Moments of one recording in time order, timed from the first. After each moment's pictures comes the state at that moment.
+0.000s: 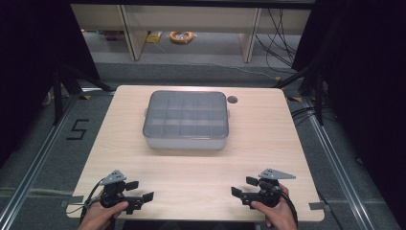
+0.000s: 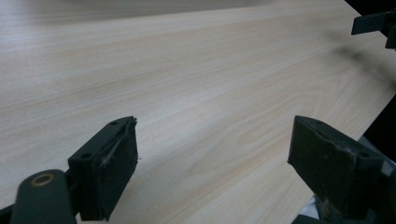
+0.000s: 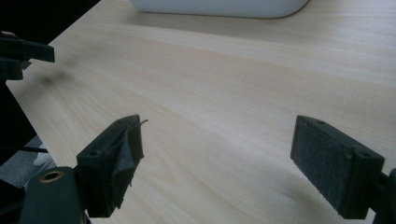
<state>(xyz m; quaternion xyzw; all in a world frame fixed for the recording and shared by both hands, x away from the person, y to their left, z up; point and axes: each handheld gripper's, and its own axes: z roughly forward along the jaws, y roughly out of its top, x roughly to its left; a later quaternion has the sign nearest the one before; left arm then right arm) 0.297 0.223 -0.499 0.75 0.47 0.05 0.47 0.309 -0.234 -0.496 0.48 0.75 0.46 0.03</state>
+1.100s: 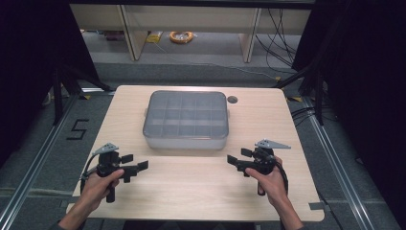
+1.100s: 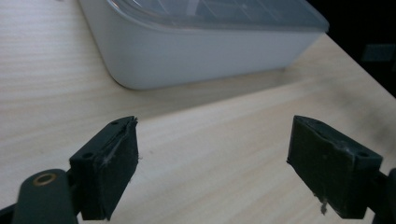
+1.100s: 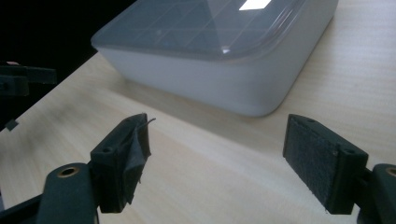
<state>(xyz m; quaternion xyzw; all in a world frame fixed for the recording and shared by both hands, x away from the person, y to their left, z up) 0.367 0.248 -0.472 0.70 0.51 0.07 0.50 0.387 -0.224 -0.463 0.46 0.73 0.51 0.08</state>
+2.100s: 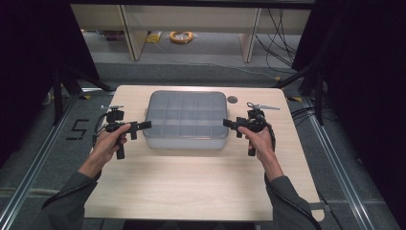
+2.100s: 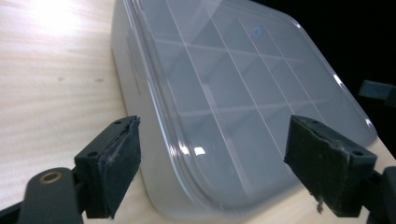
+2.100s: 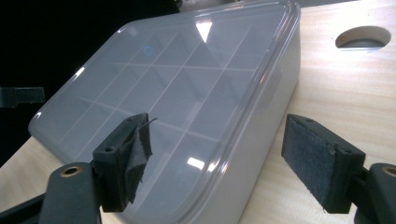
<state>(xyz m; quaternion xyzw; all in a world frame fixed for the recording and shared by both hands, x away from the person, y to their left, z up) 0.493 0.248 -0.443 0.66 0.57 0.05 0.49 0.507 -0.213 -0.444 0.51 0.70 0.50 0.07</state>
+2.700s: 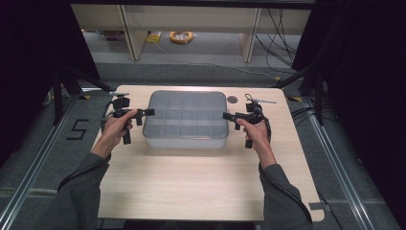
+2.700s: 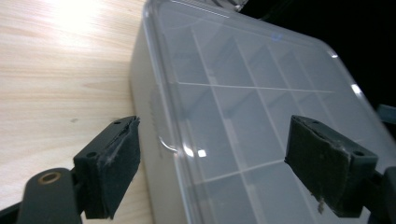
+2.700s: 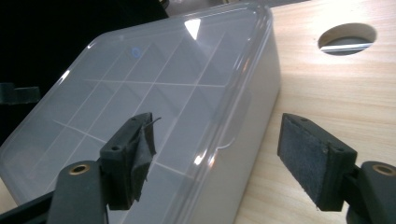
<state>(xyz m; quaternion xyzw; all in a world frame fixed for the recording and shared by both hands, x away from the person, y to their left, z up) 0.540 0.242 -0.444 0.65 0.60 0.06 0.47 0.542 -0.210 -0.455 0.54 0.69 0.49 0.06</state>
